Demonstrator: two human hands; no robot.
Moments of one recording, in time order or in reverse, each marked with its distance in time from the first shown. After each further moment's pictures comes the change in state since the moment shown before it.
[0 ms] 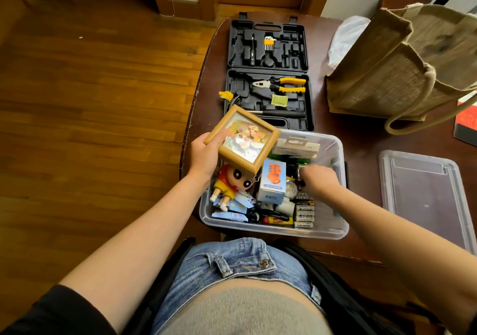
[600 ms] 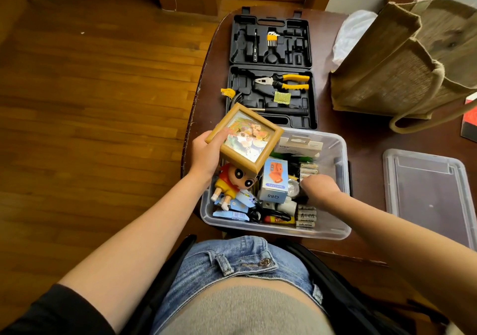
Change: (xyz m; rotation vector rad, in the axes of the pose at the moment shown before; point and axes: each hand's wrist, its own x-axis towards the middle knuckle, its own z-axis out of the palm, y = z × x) left_hand 0.002 -0.001 0.001 -0.020 -0.002 -0.031; right_hand -0.007 -0.005 0.012 -0.151 -0.146 -0.113
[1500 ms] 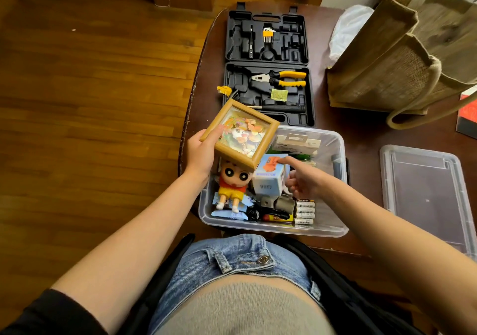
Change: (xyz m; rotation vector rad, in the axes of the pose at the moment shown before) left_hand 0.000 0.004 -0.002 -0.067 0.002 -0.016; right_hand 0.007 -0.011 -0.030 1.808 -0.481 0.350
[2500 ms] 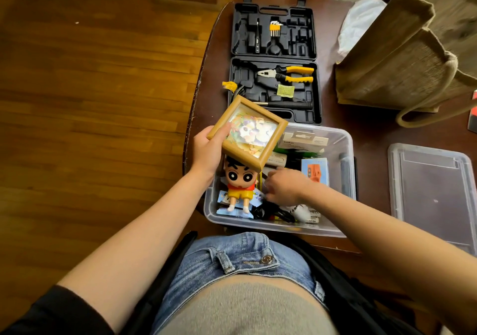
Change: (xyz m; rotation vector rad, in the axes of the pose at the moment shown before) left_hand 0.000 -0.001 -0.002 0.060 -0.032 0.039; right_hand 0.002 0.004 0.046 -1.712 0.150 -0.640
